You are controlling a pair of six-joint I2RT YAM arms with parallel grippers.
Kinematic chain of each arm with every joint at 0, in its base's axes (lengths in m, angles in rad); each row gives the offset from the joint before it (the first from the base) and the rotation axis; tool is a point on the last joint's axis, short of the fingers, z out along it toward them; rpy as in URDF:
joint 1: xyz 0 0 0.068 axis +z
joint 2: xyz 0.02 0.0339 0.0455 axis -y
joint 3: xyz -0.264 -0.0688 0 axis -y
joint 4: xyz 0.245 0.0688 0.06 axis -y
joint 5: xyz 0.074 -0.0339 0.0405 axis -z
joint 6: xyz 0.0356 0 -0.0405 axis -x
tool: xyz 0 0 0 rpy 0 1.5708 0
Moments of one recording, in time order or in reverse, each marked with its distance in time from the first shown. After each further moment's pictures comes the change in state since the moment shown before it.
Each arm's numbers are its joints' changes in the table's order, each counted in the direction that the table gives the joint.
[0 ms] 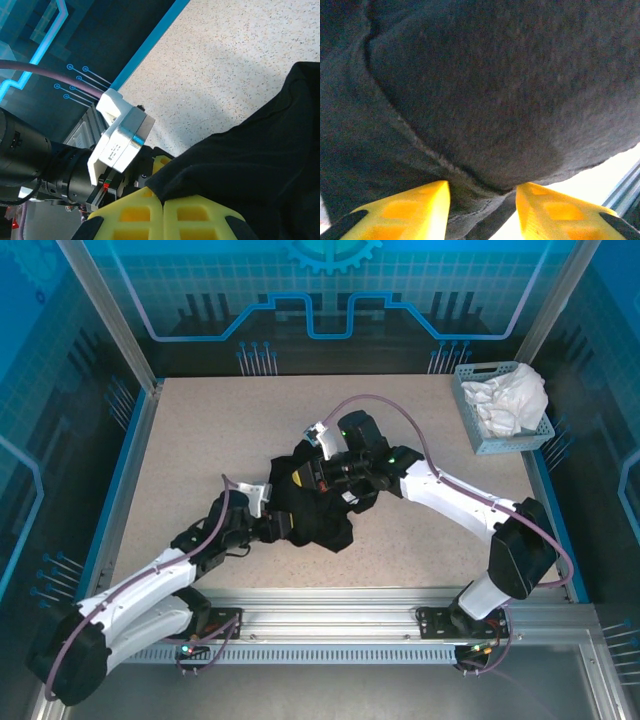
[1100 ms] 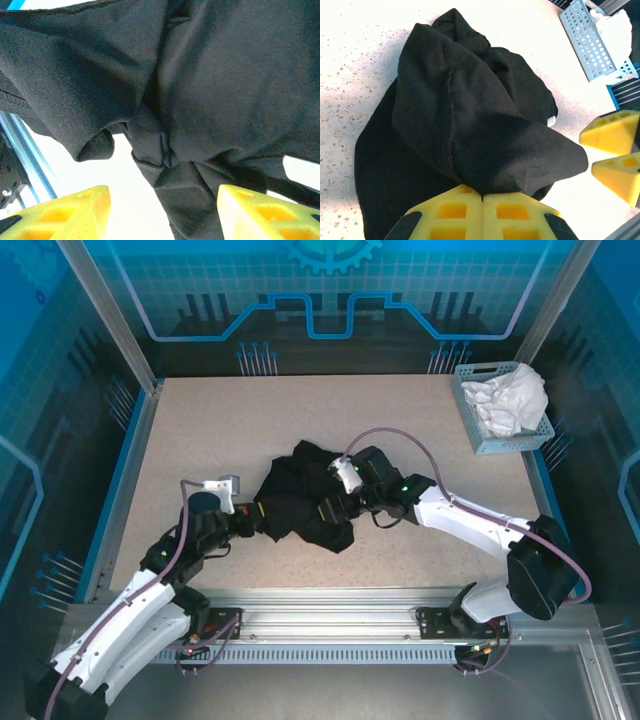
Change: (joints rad) left arm 0.116 0.298 0.050 -0.261 -0.095 0.042; right arm 0.021 0.132 -0.299 -0.056 0.291 0.134
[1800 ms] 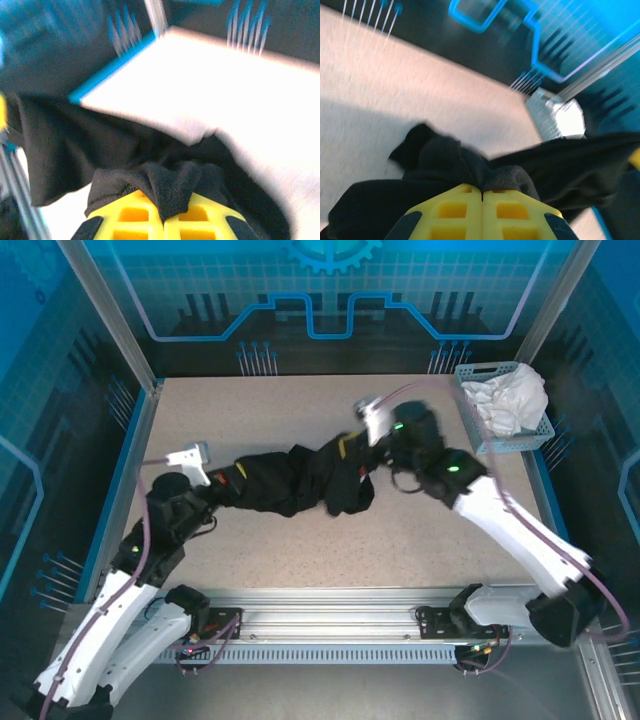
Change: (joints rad) left arm 0.045 -0.003 0.348 -0.033 -0.125 0.027; right arm -0.132 0.236 0.360 -0.113 0.085 0.137
